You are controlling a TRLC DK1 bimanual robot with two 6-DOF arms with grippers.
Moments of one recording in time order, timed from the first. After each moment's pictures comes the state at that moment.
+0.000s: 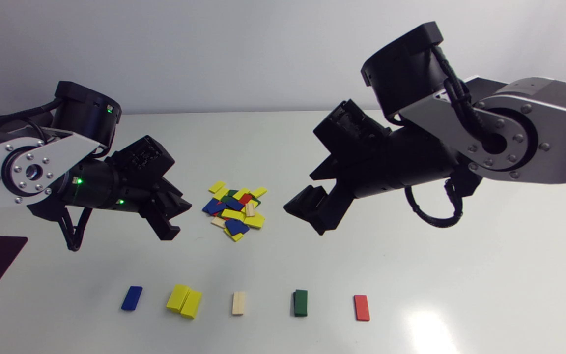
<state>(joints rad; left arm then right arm) -0.25 1.33 0.87 -0.43 0.18 0.60 0.61 1.36 1.08 -0.43 -0.26 -0.28</state>
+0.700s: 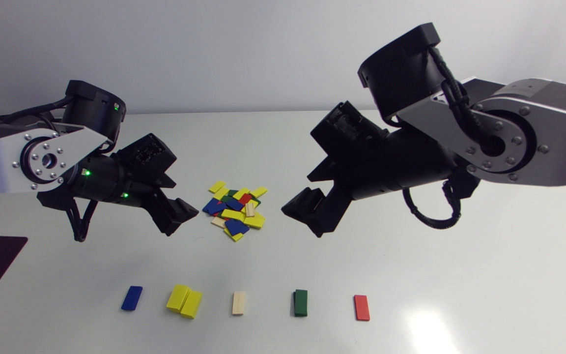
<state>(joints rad) -0.22 1.41 0.92 -0.43 0.19 0.62 0.62 1.36 1.08 -0.42 -0.26 -0.28</state>
